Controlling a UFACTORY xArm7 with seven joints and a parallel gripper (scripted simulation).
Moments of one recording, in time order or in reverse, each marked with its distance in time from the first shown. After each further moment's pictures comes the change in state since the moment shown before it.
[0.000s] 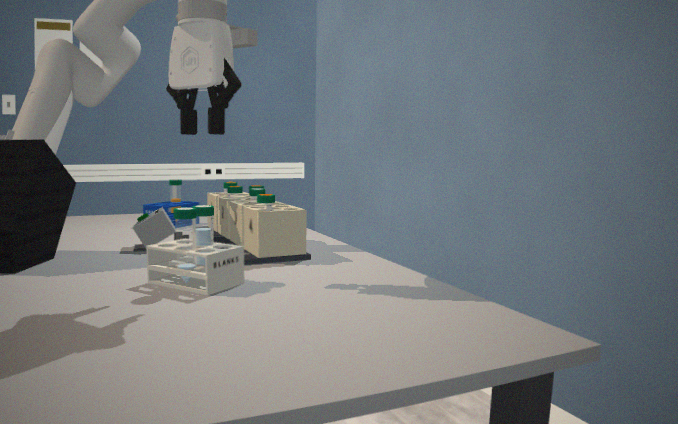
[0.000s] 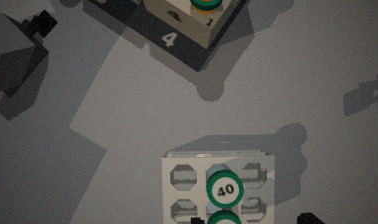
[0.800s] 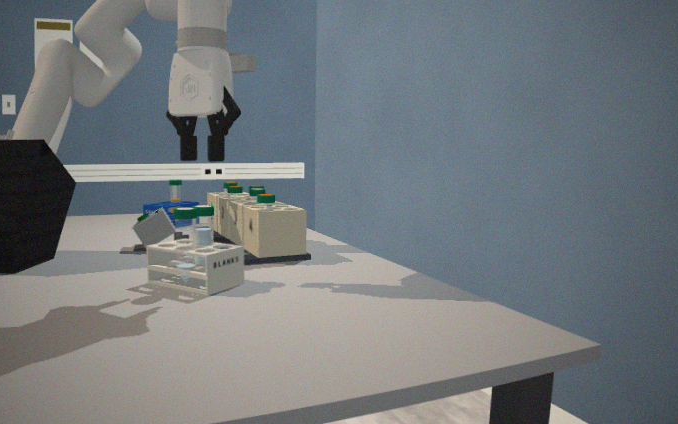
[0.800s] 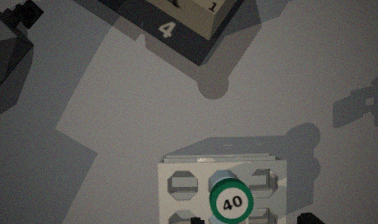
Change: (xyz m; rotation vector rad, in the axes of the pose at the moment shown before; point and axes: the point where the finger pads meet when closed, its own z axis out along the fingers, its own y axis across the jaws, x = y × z) arm -0.001 0.000 0.042 0.000 0.000 0.001
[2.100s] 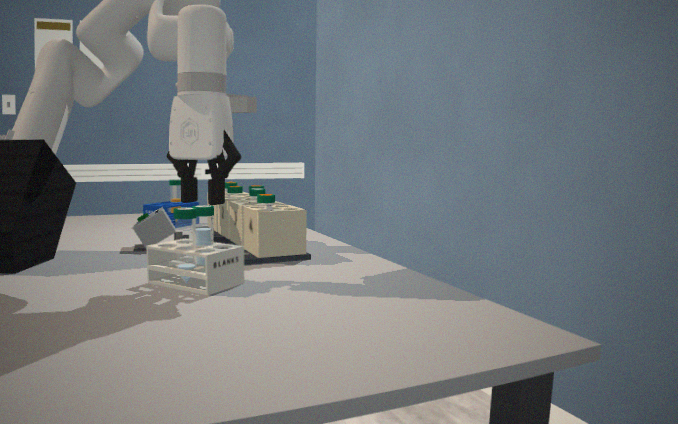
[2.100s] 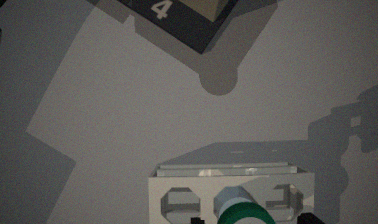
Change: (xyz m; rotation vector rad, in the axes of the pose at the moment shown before) arm 0.000 0.000 0.067 0.000 0.000 0.000
